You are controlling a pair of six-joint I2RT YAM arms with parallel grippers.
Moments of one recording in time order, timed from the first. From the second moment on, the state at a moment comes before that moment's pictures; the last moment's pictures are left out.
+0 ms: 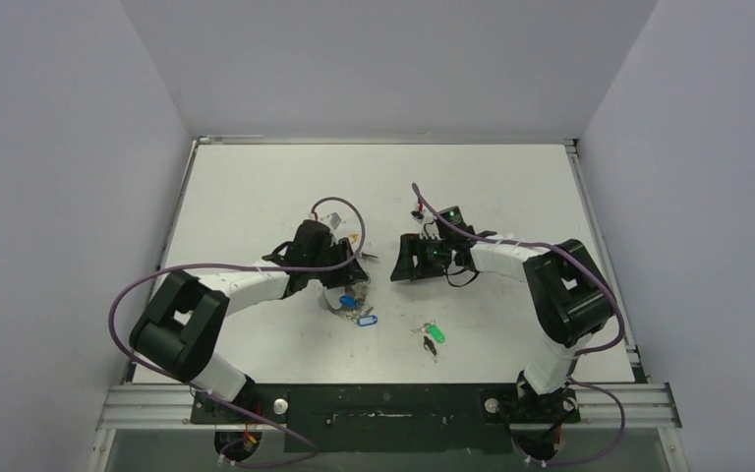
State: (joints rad) left arm -0.55 1.53 0.72 0.03 0.25 -0.77; right arm 0.48 1.76 0.92 -0.11 -0.52 0.36
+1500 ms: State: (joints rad) left arm -0.56 1.52 0.63 0.14 0.25 -0.75; right arm 0.48 1.75 0.91 -0.11 -0.53 0.30
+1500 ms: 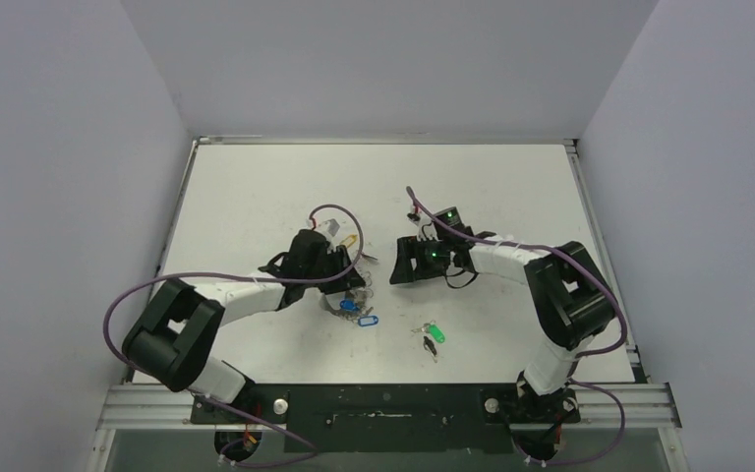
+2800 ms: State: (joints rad) left arm -0.50 1.01 0.45 0.02 0.09 -0.72; right arm 0.57 1.94 0.96 0.15 -0.73 0.38
